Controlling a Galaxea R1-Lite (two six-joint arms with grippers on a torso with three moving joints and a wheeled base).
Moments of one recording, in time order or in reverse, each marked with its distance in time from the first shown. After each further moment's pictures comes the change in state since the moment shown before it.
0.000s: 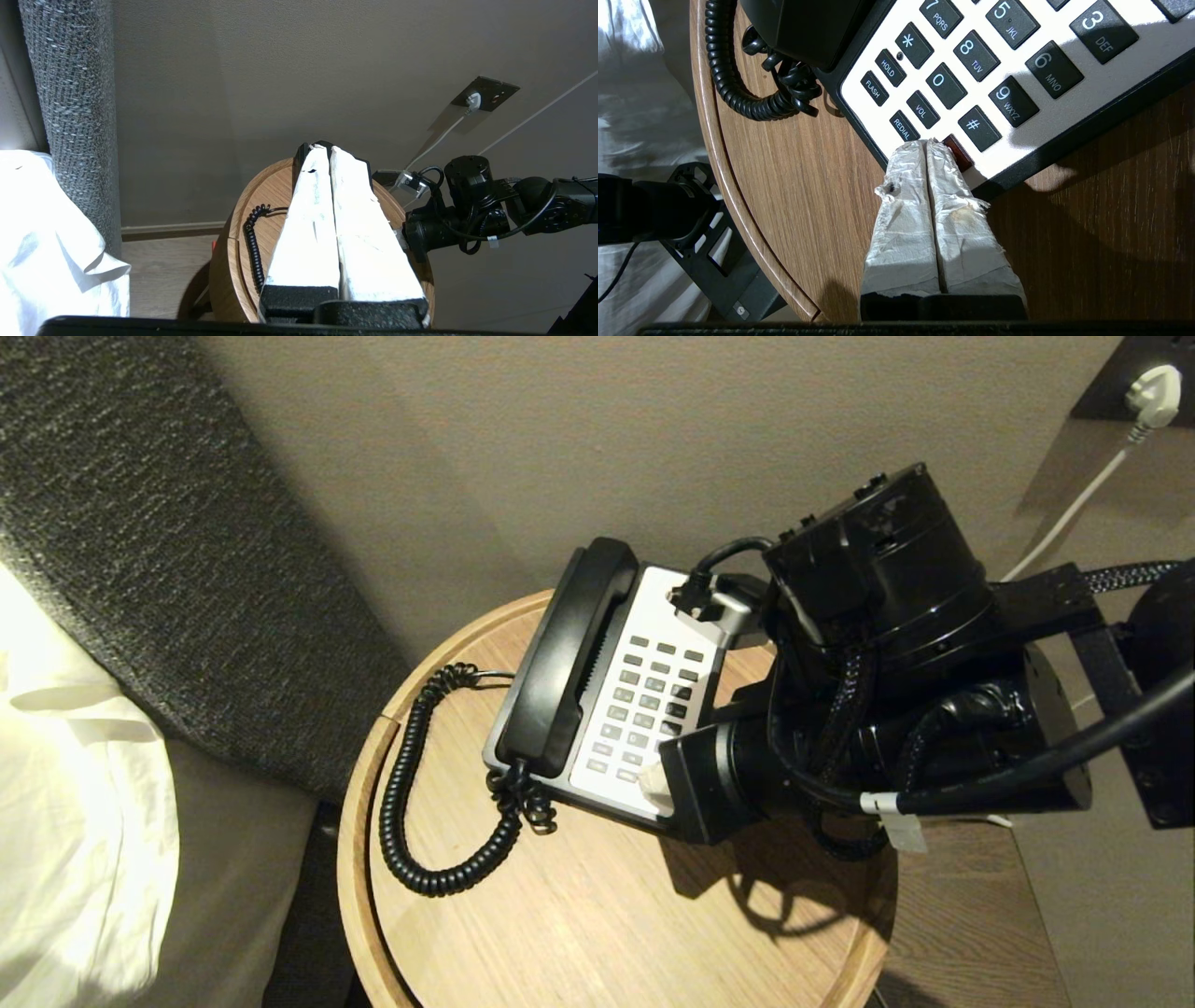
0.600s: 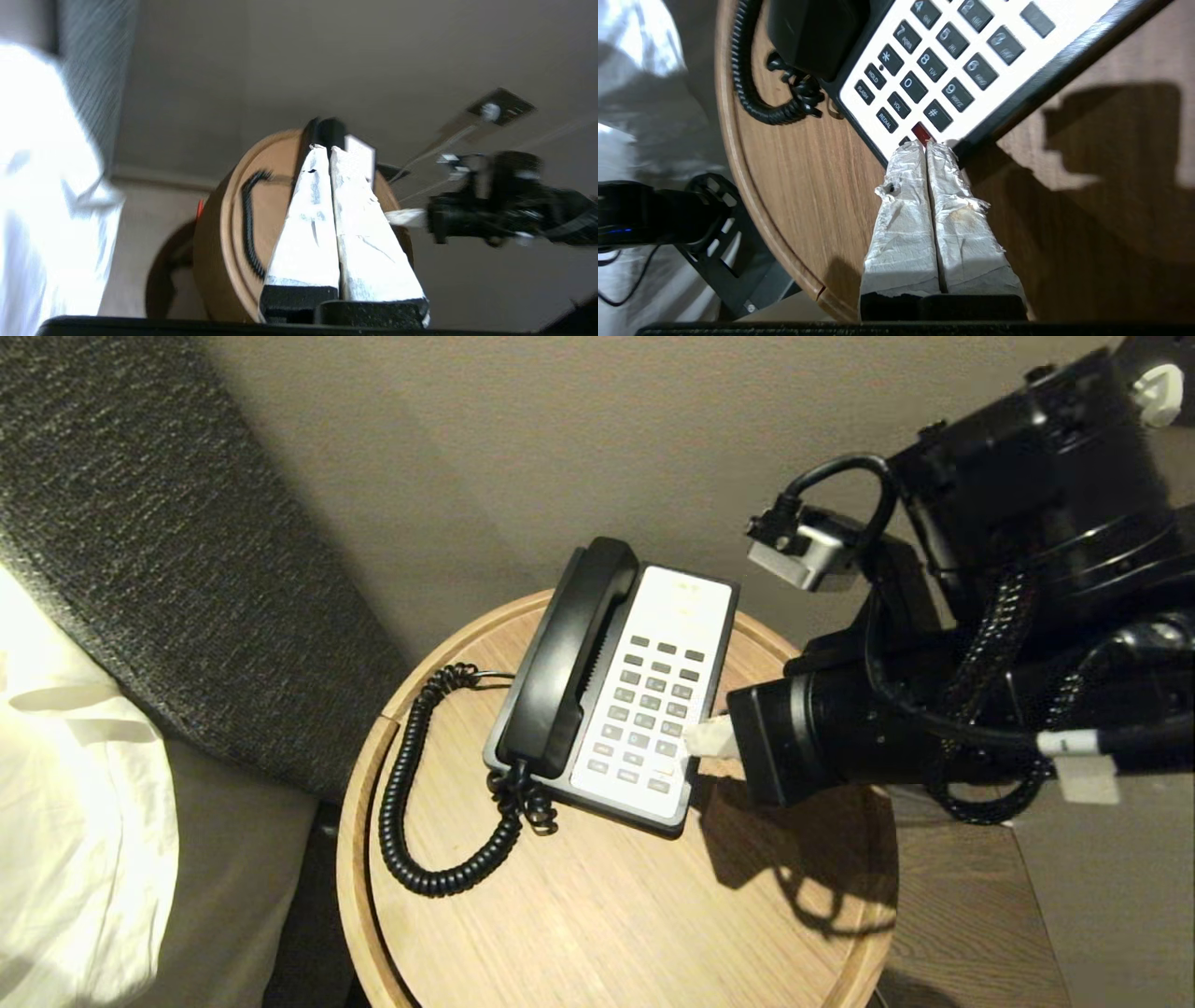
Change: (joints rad) left arm 0.044 -0.028 0.037 0.080 0.044 -0.204; right arm 0.001 -0.113 -0.021 0.057 0.004 0.006
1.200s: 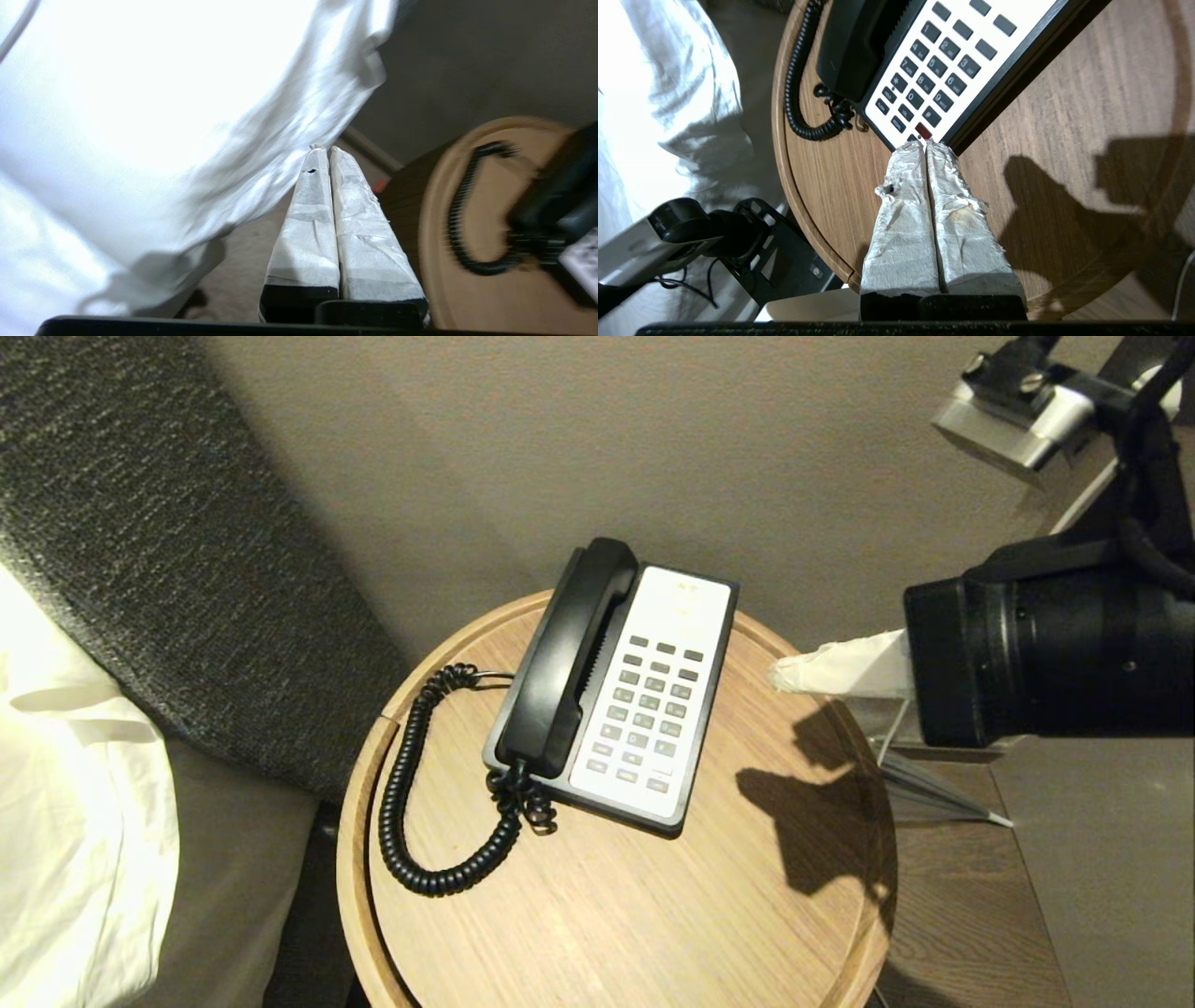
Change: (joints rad) left arm 0.623 -0.273 0.398 0.169 0.054 -0.122; right arm -0.009 -0.167 -0.006 0.037 -0.011 0.058
